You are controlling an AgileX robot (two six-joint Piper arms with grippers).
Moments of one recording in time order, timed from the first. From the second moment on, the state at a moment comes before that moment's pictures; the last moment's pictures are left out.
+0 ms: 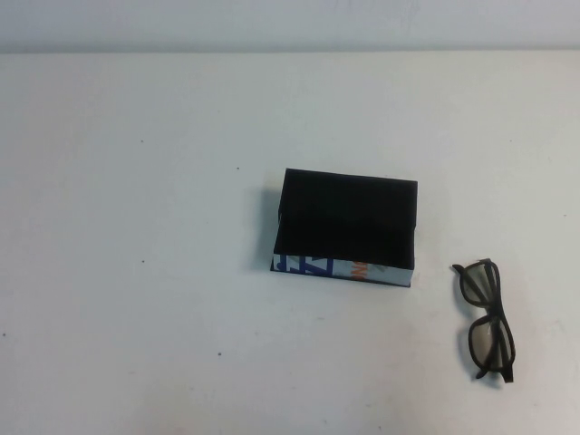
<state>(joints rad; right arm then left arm) 0.29 0.79 -0.59 0.14 0.42 0.17 -0.06 -0.02 0.02 -0.01 0.36 0.08</state>
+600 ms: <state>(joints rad) 0.29 0.20 -0.10 0.02 0.14 0.17 -0.06 -0.02 0.02 -0.01 0.36 0.08</state>
